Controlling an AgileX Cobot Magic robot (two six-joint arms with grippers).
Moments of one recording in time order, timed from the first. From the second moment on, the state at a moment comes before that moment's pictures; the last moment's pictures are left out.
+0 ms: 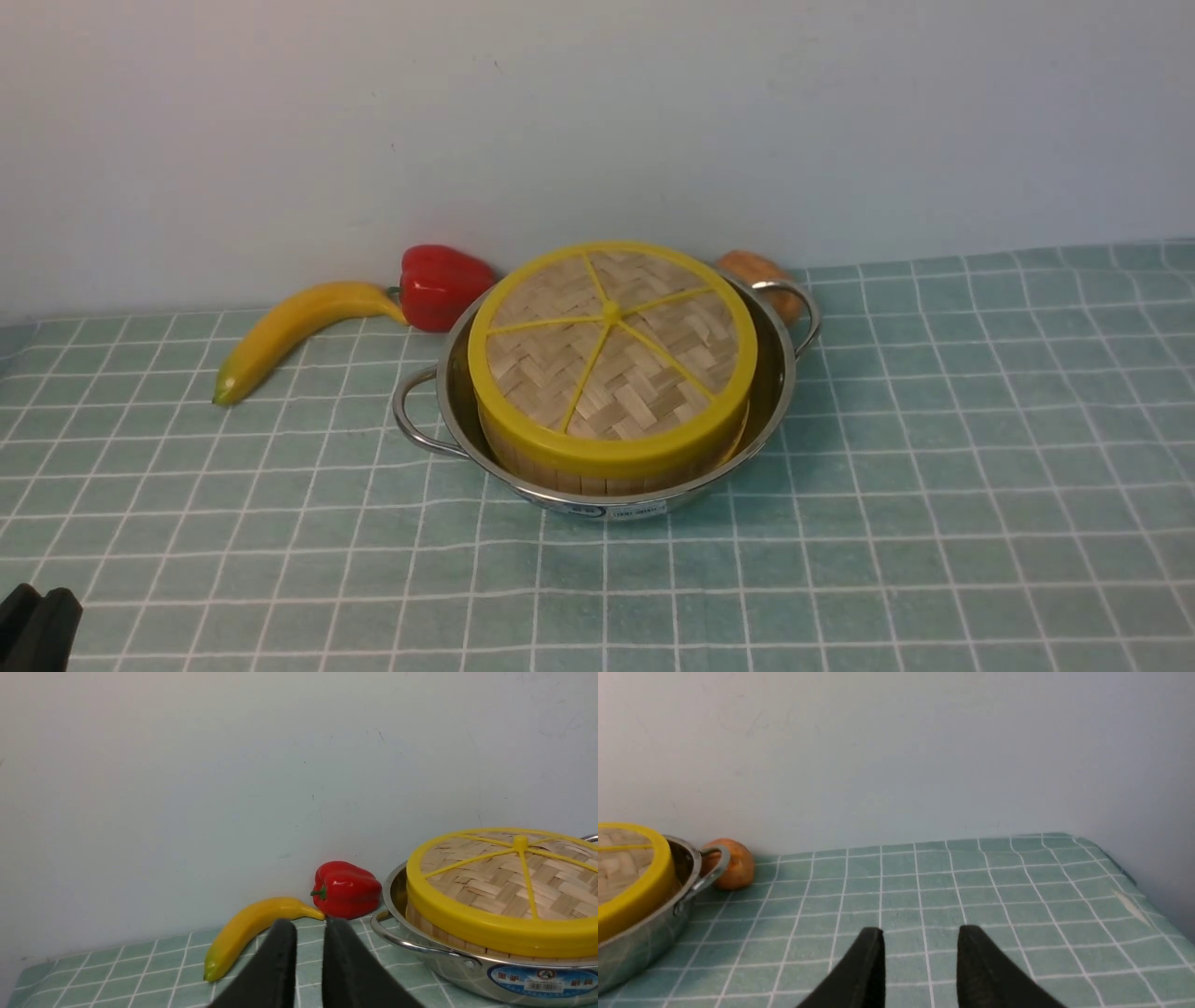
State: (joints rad) right arm -0.02 0.01 -0.07 -0.23 0.36 0.39; left arm -0.10 0.00 0.01 0.04 0.04 0.09
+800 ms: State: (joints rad) right arm -0.02 0.00 0.01 -0.16 0.33 0.39; left arm -0.10 0.00 0.01 0.04 0.04 0.09
